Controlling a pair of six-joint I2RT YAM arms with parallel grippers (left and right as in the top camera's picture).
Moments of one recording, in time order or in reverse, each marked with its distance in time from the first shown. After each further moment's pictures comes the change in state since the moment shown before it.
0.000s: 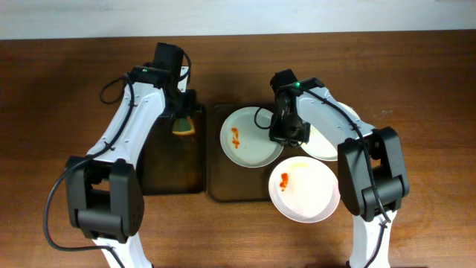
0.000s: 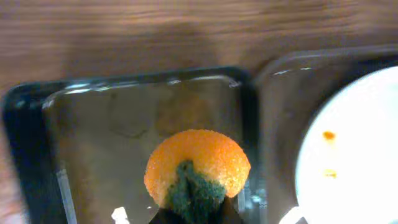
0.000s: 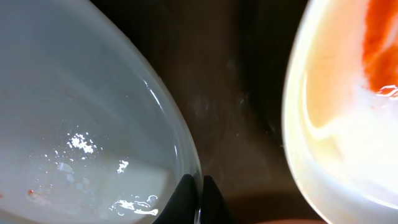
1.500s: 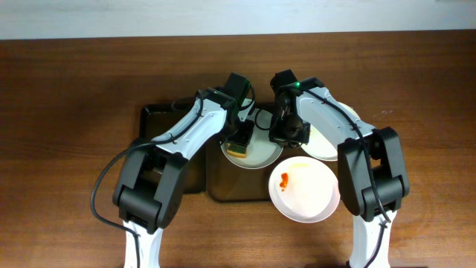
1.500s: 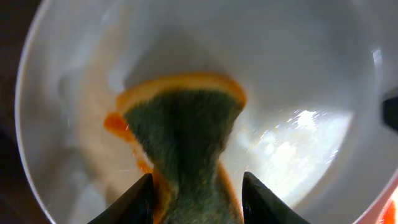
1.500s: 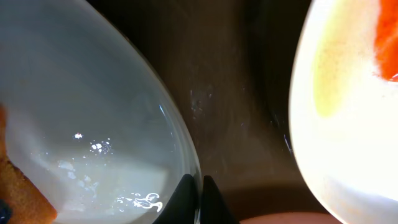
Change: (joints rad) left arm -0.303 0.166 -0.050 0.096 0.140 -0.014; right arm 0.000 0.000 0.001 -0.018 -0.013 -0.003
